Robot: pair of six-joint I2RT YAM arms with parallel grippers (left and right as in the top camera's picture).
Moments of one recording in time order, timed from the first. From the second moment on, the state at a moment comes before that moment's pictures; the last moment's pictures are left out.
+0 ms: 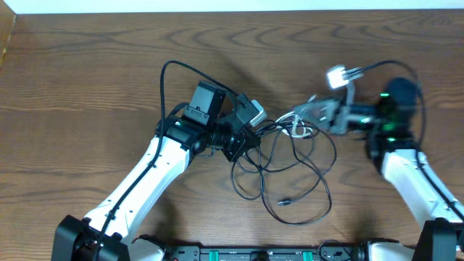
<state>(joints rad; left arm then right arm) -0.46 1.45 1.03 -0.60 0.63 0.26 -0.03 1.42 0.72 0.66 -1.43 0.84</state>
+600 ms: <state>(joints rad) -0.46 1.45 1.03 -0.70 0.51 0.25 -0.59 1.41 0.72 1.39 -1.21 1.51</state>
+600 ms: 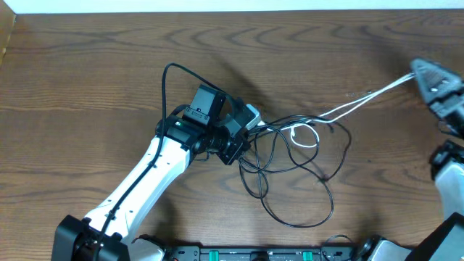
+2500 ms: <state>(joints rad) -0.46 1.45 1.03 -0.33 0.31 -0.41 0.21 1.61 0.72 0.03 -0.43 0.94</state>
